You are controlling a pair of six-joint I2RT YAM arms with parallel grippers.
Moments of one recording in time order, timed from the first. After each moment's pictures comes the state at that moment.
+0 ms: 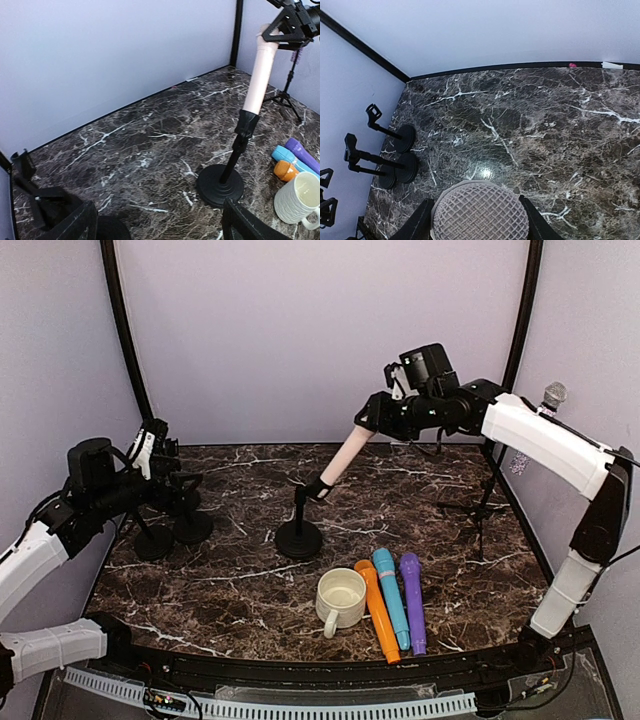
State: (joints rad) left arm -0.30 0.81 0.73 -0.20 0.22 0.11; right arm 0.67 1.69 1.72 -0.59 -0.02 0.58
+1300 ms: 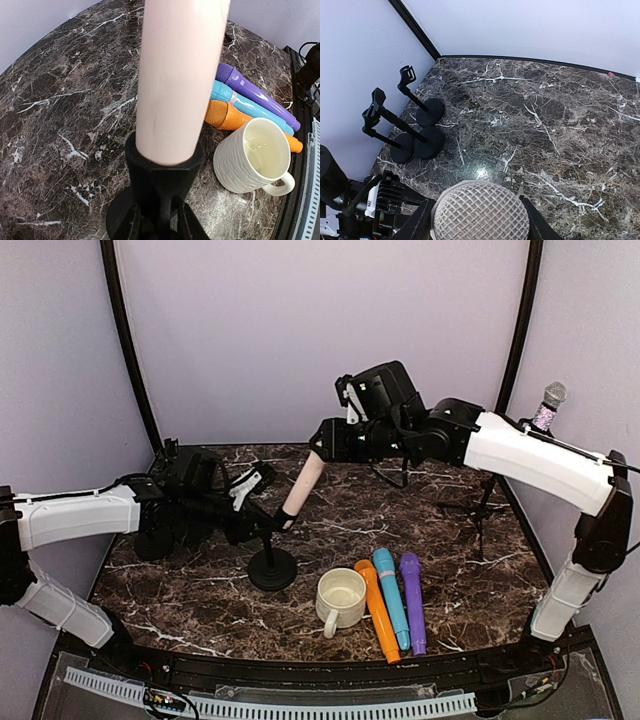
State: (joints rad) left arm -0.67 1.36 0.88 -0.21 0.36 0.14; right arm 0.98 1.69 1.70 -0.54 0.19 0.56
